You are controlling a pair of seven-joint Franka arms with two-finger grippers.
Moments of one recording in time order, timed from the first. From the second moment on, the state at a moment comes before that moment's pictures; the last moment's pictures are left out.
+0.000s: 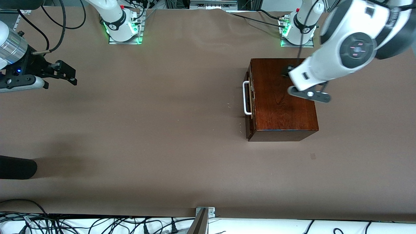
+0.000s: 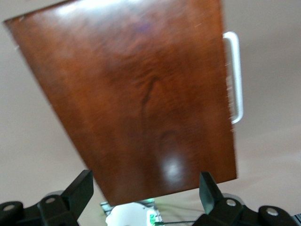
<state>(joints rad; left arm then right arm) -0.06 0.22 -0.34 -1.54 -0.01 1.42 -0.16 0.23 0.02 -0.14 -1.62 0.02 1.66 -0.04</state>
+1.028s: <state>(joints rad) -0.39 0.52 -0.35 -1.53 0.17 1.75 -0.61 0.23 0.02 -0.14 -1.62 0.02 1.66 -0.04</state>
